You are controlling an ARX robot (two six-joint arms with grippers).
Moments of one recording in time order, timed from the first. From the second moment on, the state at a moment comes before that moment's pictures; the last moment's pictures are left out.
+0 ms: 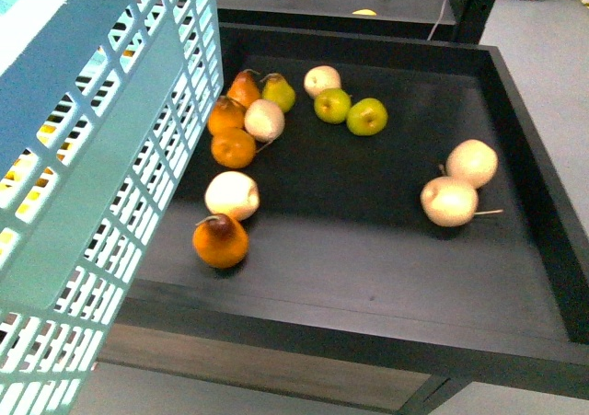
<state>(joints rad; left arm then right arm) -0.14 0.95 0.77 -0.05 -0.04 -1.46 0.00 0.00 0.02 0.00 0.00 0.00</state>
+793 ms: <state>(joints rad) -0.14 0.95 0.77 -0.05 -0.04 -1.46 0.00 0.00 0.02 0.00 0.00 0.00</state>
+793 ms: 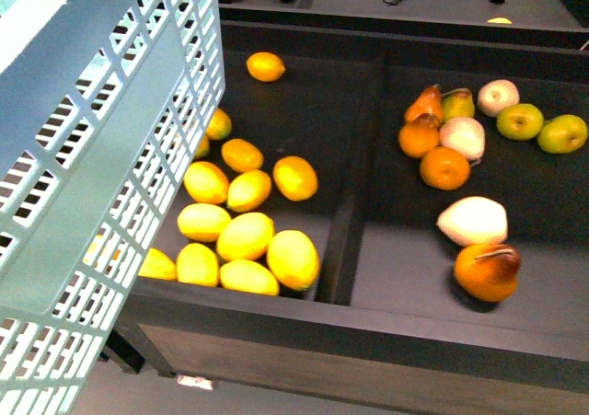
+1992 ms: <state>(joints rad) -0.14 0.95 0.77 -0.05 -0.04 -1.46 0.00 0.00 0.02 0.00 0.00 0.00</state>
